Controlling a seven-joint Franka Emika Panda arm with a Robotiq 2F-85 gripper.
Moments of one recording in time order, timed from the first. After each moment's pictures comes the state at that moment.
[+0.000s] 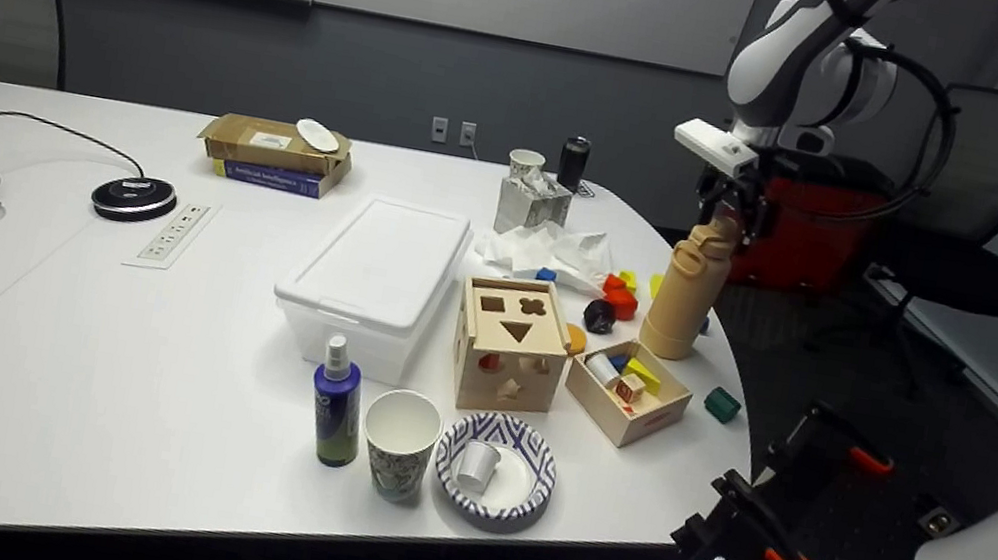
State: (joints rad) arm -0.16 0.31 -0.33 -2.31 0.03 2.62 1.44
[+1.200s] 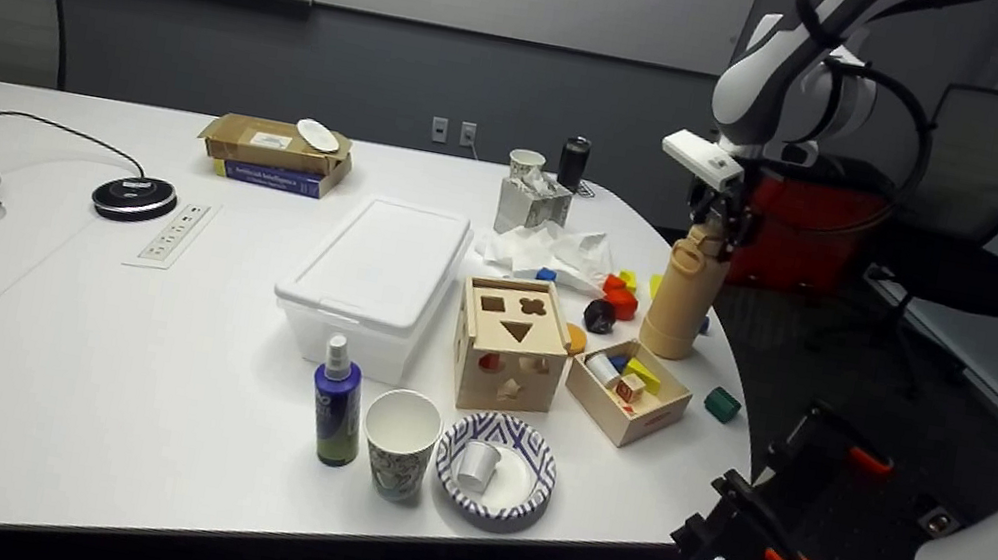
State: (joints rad) arm -0.13 0.37 -0.34 -2.29 0.03 2.69 1.44
